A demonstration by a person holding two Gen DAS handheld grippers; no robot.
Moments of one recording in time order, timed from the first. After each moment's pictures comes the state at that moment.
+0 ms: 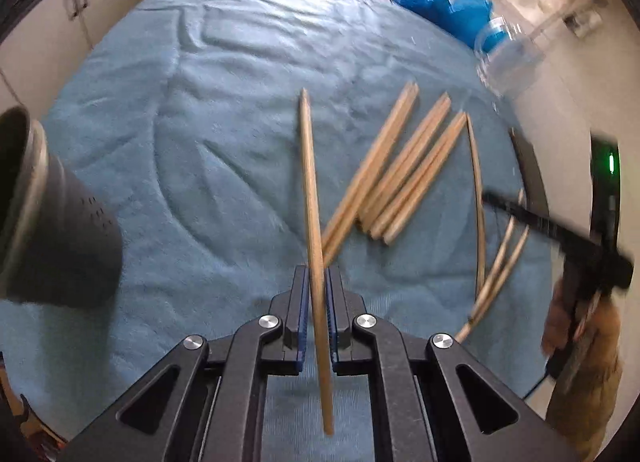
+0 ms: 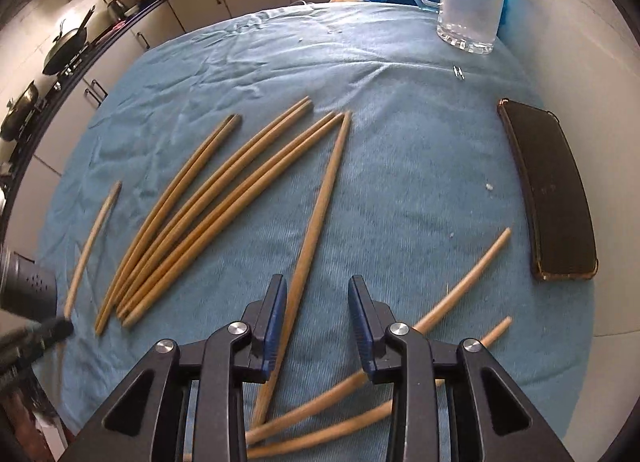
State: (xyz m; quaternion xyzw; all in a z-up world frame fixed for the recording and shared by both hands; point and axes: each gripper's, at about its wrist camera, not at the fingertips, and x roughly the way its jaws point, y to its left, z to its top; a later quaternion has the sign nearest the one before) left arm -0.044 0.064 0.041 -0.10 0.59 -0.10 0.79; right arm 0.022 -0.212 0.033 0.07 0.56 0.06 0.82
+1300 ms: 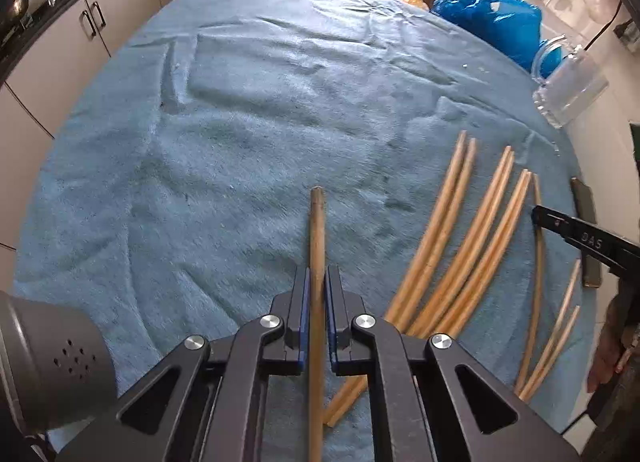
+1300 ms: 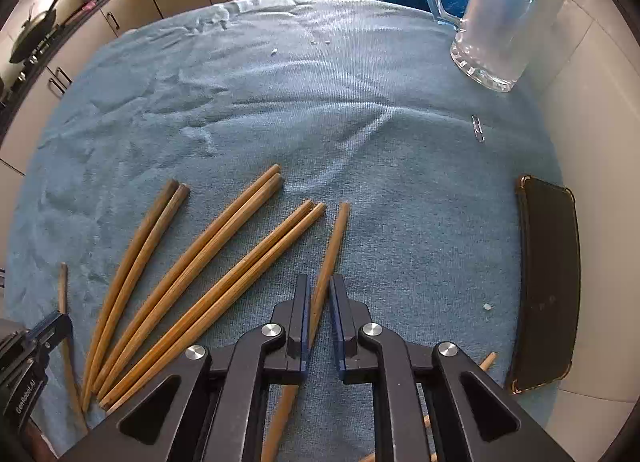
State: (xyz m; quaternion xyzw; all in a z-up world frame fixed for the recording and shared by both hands) left arm 0.041 0.050 0.024 -0.08 0.58 -0.03 0.81; right arm 0.111 -0.206 0.026 0.02 0.60 0.03 0.80
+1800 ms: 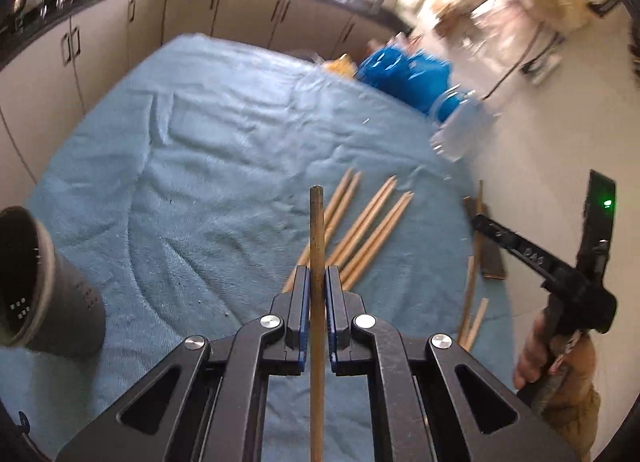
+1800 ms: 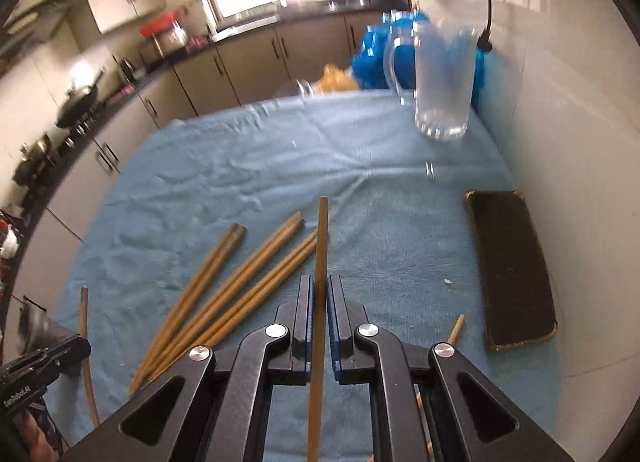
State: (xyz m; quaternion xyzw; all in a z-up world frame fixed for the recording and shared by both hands) left arm -0.043 0.055 0.103 -0.14 0.46 -0.13 0.87; right arm 0.015 -0.235 0.098 0.10 0.44 0.05 0.89
